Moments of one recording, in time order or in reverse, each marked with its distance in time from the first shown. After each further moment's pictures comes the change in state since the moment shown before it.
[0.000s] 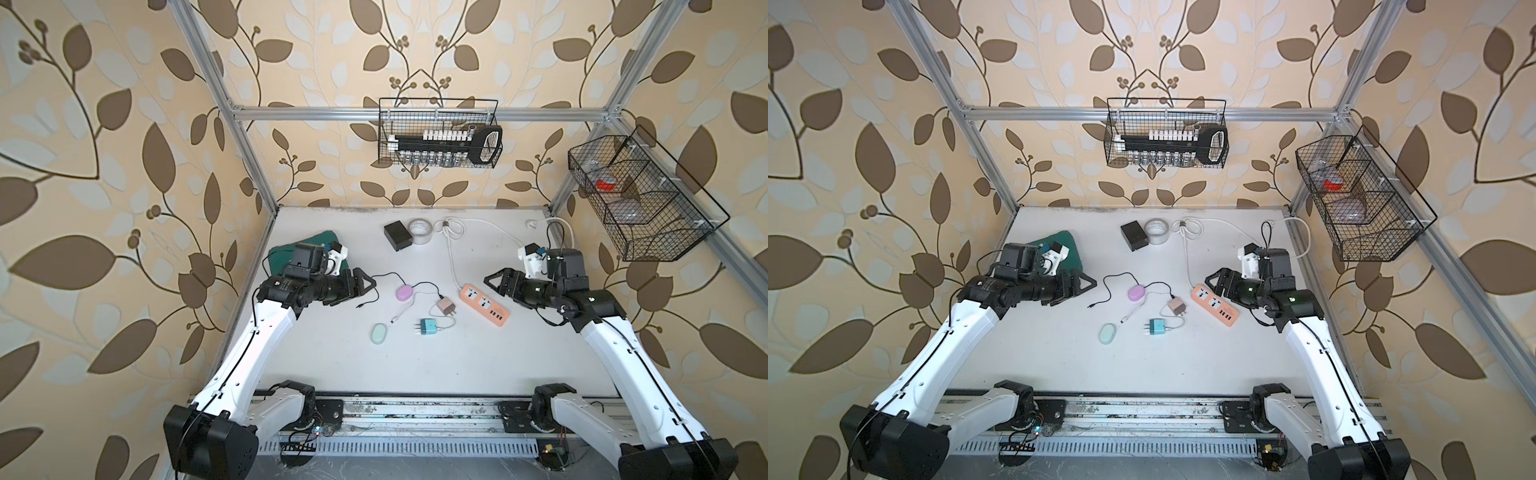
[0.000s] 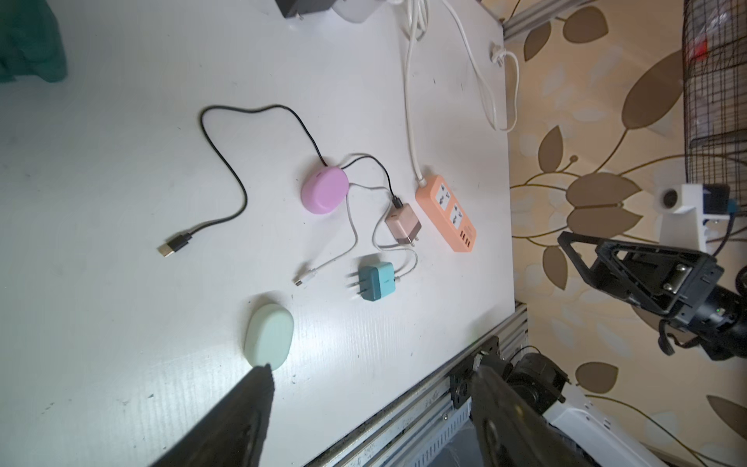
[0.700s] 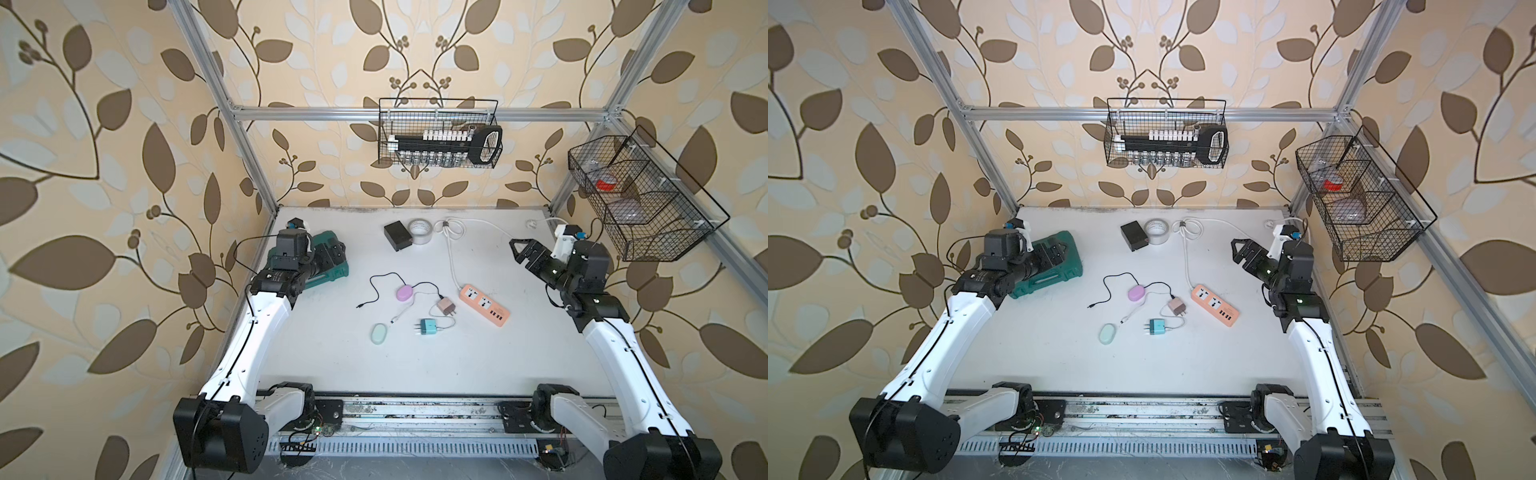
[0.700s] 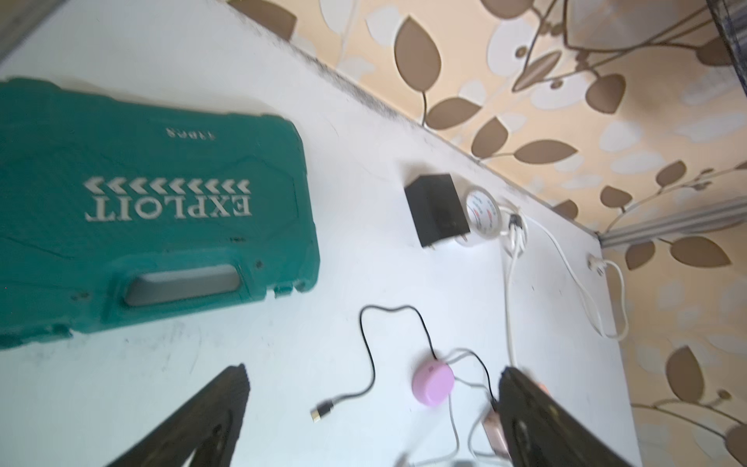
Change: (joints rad) left arm 0.183 0.013 0.029 0.207 -0.361 -0.034; right arm -0.193 0.000 -0.055 0.444 0.101 0.095
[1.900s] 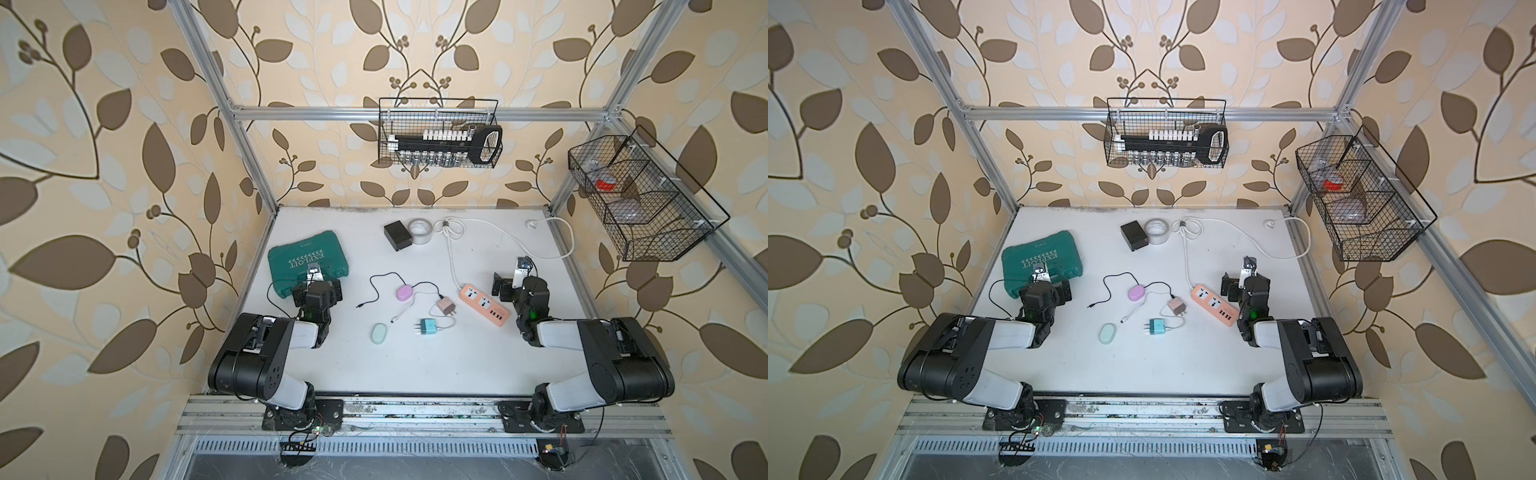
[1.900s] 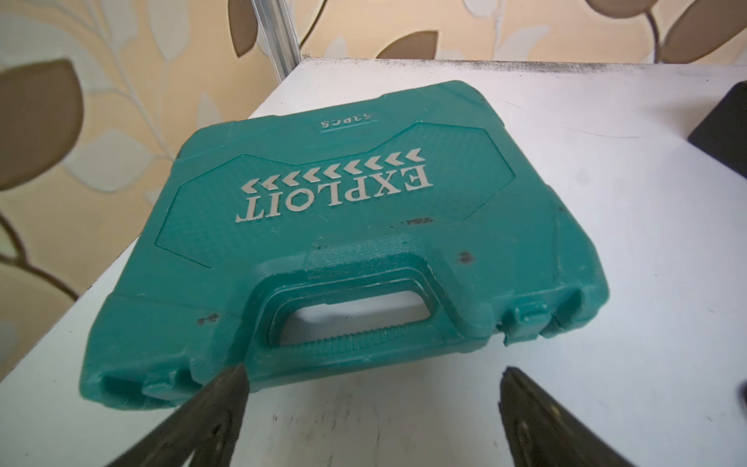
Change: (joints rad) left arm -0.055 0.394 -0.689 1.272 -0.604 0.413; right arm 0.115 0.505 -0.533 1.093 0.529 -0.592
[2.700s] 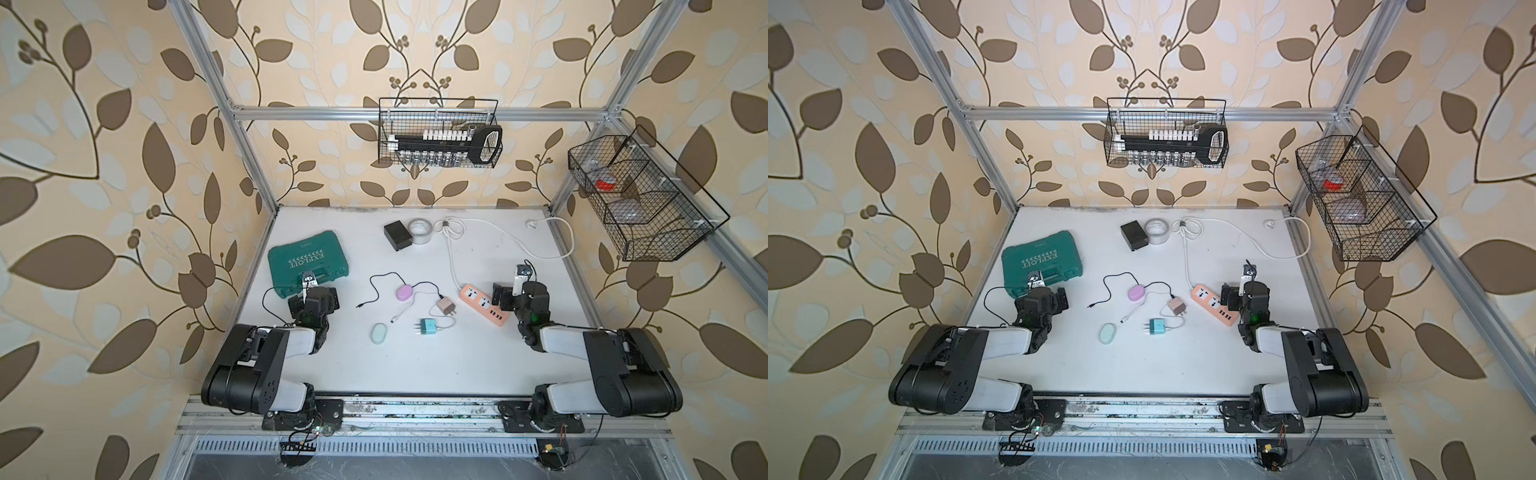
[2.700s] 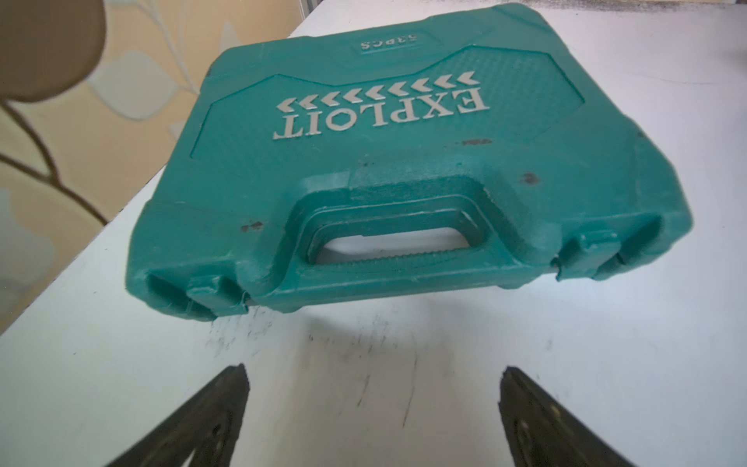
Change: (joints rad) left arm -0.013 -0.061 -0.053 -0.109 -0.064 -0.069; right arm 0.001 -0.059 -0.033 -0.138 -0.021 0.035
